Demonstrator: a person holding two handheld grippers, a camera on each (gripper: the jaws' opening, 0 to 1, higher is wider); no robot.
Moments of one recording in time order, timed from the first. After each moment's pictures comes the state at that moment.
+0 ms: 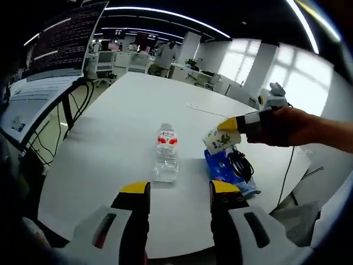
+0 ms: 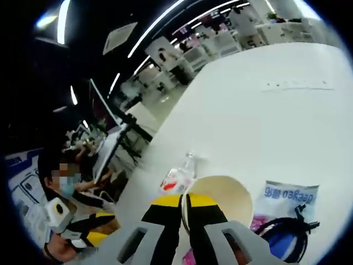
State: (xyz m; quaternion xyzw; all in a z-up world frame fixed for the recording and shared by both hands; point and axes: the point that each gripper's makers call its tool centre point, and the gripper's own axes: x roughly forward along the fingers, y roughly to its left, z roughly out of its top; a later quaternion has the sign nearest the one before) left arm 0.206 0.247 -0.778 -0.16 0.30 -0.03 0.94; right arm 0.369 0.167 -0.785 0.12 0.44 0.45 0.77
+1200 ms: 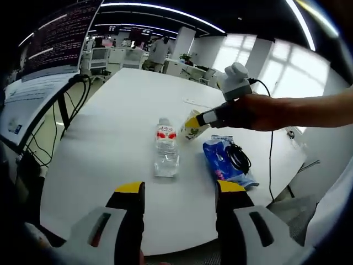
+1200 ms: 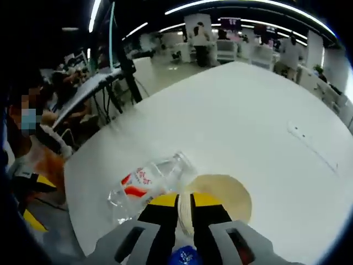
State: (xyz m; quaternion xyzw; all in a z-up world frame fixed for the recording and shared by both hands) left arm 0.198 0.252 -0.787 -0.15 0.31 -0.05 0.94; right arm 0.392 0.218 -0.829 -0.16 0.39 0.48 0.77
